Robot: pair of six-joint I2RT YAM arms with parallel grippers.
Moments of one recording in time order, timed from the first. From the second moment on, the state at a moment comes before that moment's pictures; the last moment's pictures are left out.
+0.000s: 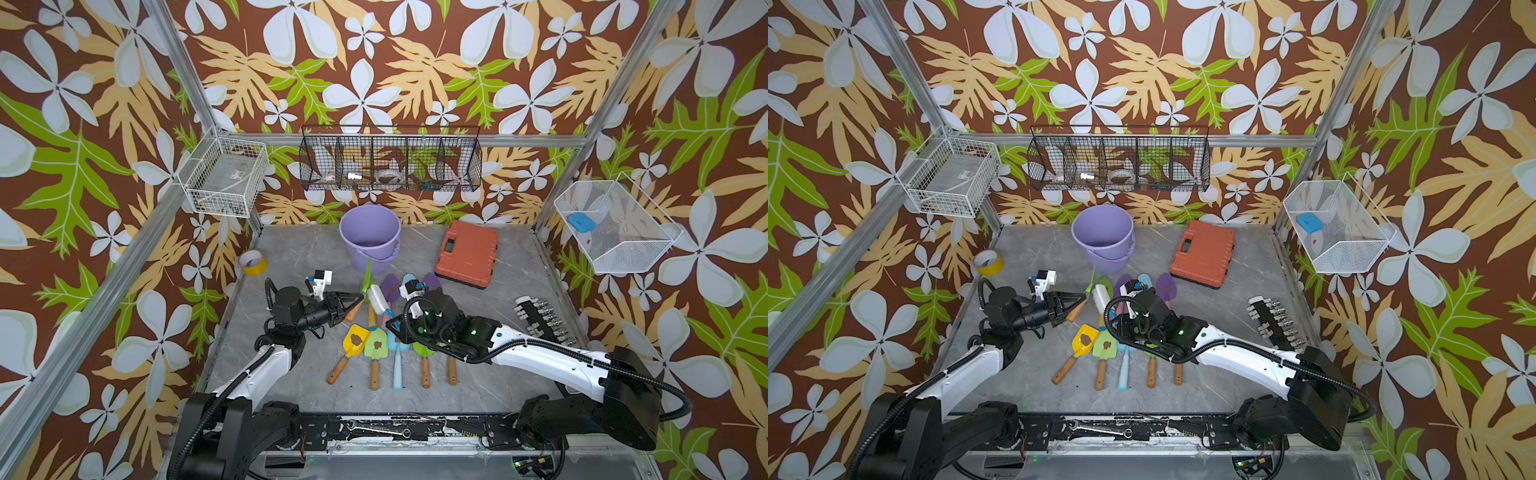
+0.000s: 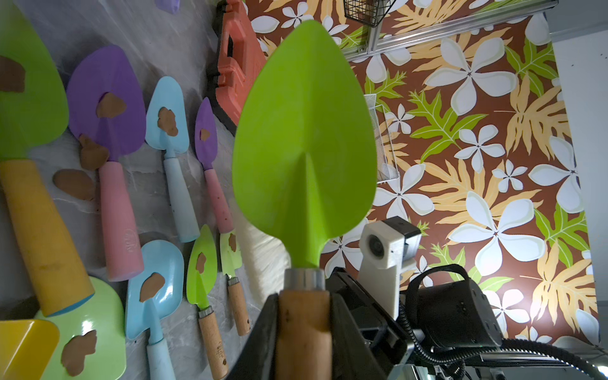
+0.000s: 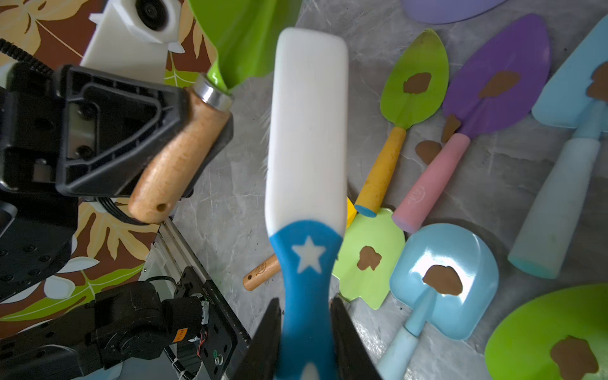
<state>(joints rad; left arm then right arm) -0.12 1.14 0.45 0.55 0.95 -1.23 0.92 1.36 0.91 -0.14 -0.12 0.71</state>
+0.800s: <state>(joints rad) -0.58 1.22 1.04 -0.75 -0.18 -0.36 0.94 1.55 1.33 -0.58 -0.05 0.42</state>
